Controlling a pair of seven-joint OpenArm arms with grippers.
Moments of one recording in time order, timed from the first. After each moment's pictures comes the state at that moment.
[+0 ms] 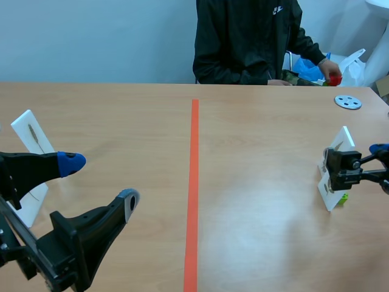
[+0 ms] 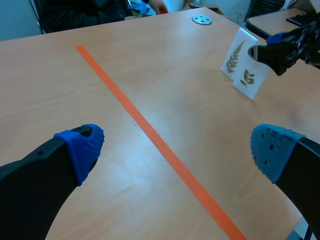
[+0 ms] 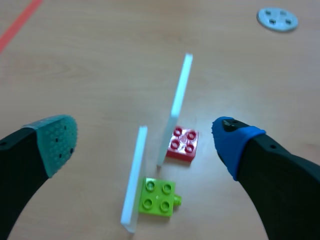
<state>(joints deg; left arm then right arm) 43.4 -23.8 -2.6 117.9 -18.3 -28.9 -4.7 -7.1 18.5 16.9 73.6 9.5 27.9 3.6</state>
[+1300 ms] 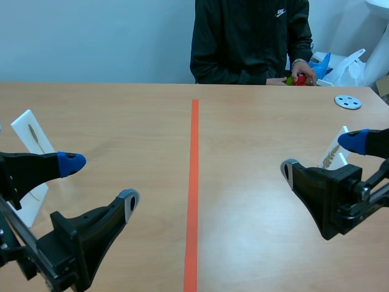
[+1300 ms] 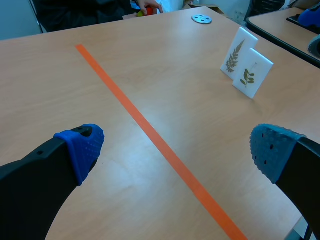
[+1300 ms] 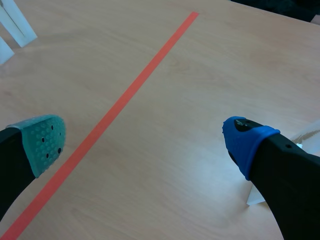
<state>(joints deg) 43.4 -23.8 -2.6 117.9 -18.3 -28.9 -4.6 -36.9 20.1 17.2 118.6 25.4 35.7 -14.3</state>
